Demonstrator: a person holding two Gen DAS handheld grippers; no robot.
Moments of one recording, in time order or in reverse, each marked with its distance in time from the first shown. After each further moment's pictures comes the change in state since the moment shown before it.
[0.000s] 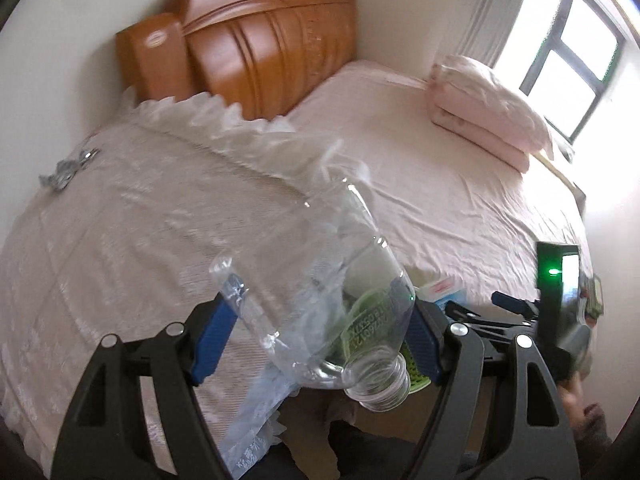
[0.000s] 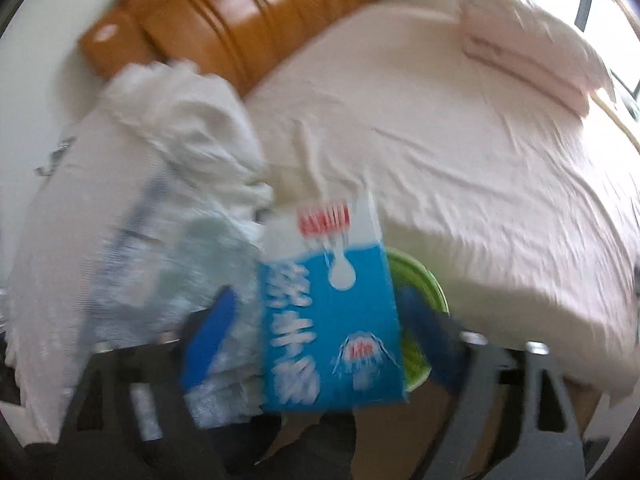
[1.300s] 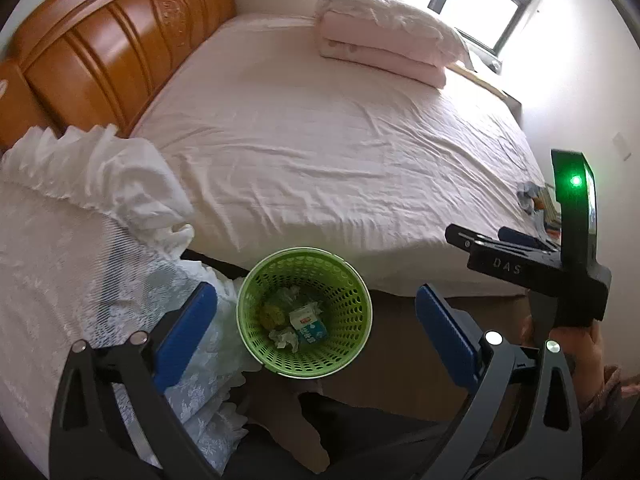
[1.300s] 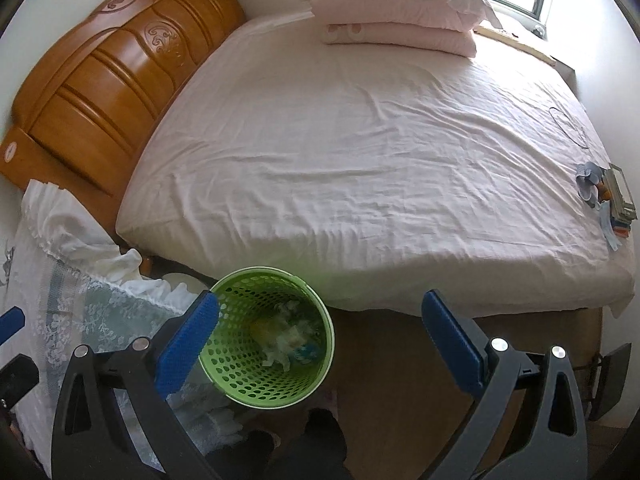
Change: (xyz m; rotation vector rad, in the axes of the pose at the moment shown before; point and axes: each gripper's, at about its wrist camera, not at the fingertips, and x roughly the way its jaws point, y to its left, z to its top) left arm 0.066 -0.169 -0.005 0.245 0.170 -0.204; right arm -0.057 -0.178 -0.009 0.292 -0.079 -0.125
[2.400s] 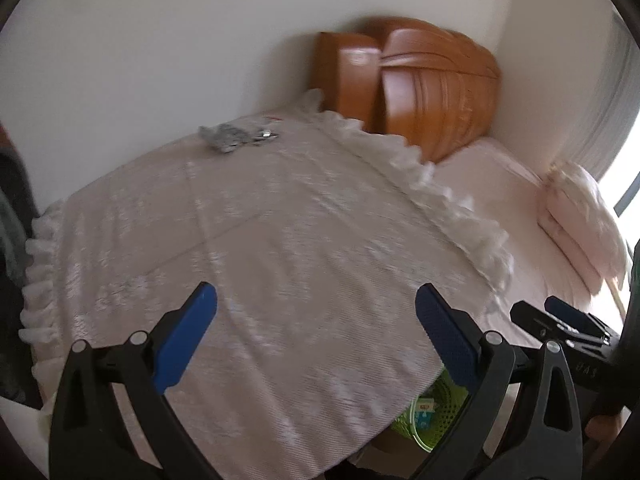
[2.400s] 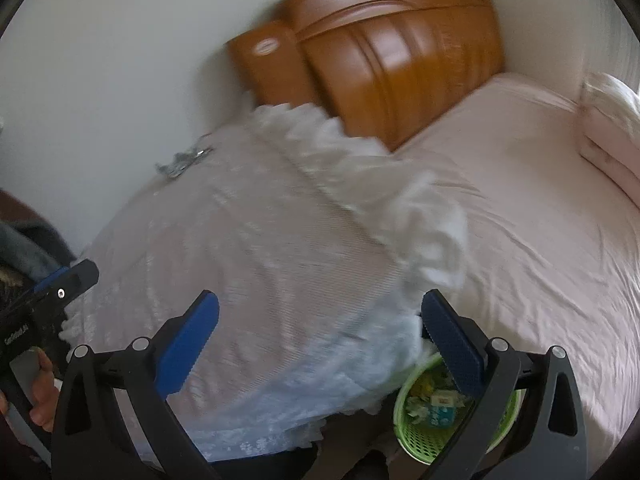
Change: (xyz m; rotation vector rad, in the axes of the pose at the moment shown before) left arm -0.184 0.282 -0.120 -0.689 -0.316 0.502; right arm -0.059 0.357 -0.031 -0.609 -0.037 0.488
